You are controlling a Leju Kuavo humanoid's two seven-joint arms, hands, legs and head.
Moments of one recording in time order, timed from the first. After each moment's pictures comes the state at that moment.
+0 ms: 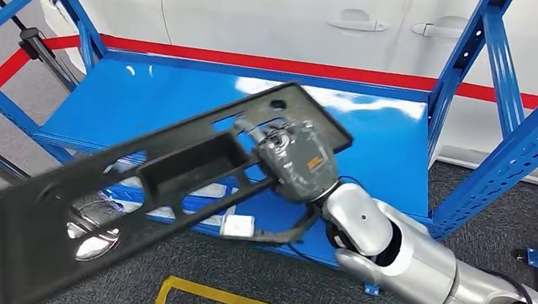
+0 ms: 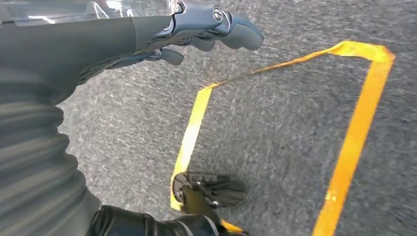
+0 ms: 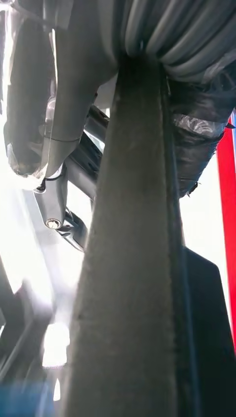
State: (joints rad) left arm -0.09 0.02 -0.63 -0.23 0.72 0.43 -0.23; right arm -0.63 -0.12 0.87 -1.74 1.10 -0.33 0.44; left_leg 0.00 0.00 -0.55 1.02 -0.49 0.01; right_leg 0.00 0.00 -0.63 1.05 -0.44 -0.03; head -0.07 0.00
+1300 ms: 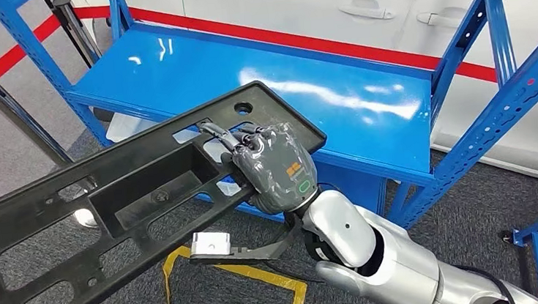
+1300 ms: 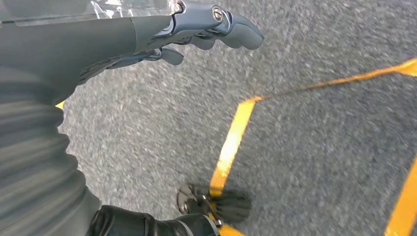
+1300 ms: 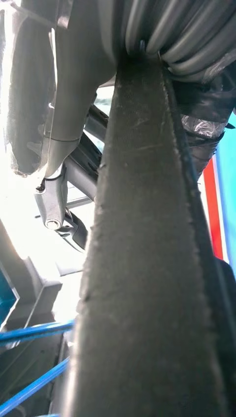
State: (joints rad) left arm -0.09 0.03 -0.63 -0.23 0.74 0.43 -0.23; right arm -0.66 -0.06 0.92 -1.75 1.02 -0.37 0.46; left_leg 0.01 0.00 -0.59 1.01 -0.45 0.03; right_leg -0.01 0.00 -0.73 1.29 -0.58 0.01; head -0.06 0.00
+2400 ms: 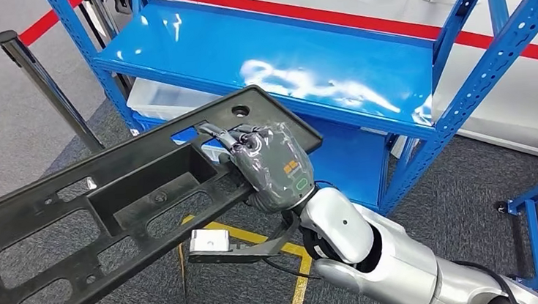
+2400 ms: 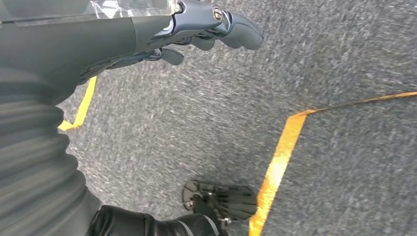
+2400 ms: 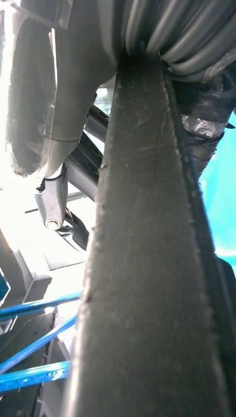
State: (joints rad) left arm -0.09 0.03 -0.63 -0.23 0.75 0.44 -0.23; right arm -0.68 -0.06 0.94 -1.73 0.97 -0.37 0.47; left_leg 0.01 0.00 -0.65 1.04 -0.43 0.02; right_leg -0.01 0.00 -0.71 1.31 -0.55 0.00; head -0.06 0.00
